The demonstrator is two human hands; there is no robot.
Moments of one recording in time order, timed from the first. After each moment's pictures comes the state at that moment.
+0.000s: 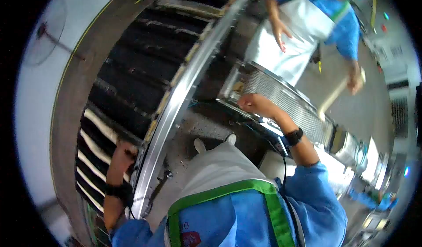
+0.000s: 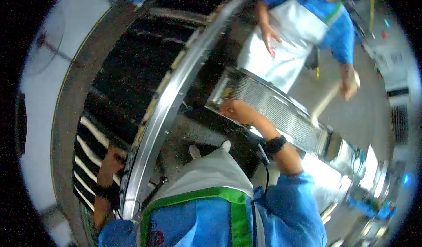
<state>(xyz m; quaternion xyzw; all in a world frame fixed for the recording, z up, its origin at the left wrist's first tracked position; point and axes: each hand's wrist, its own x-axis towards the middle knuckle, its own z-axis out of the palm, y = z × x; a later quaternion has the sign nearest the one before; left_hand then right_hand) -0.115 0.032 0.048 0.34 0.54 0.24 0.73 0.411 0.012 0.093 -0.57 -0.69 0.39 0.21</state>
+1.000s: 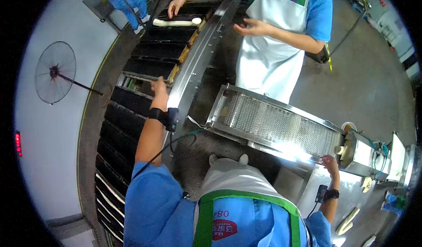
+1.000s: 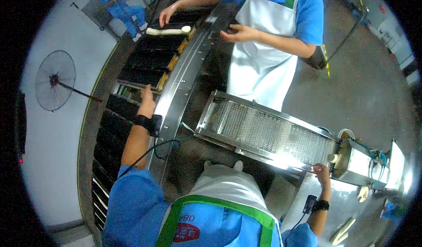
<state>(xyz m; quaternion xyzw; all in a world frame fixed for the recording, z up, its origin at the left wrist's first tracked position) 0.223 0.251 0.054 0.39 0.71 0.38 0.45 0.650 -0.339 0.040 -0.87 -0.16 0.35 0.31</state>
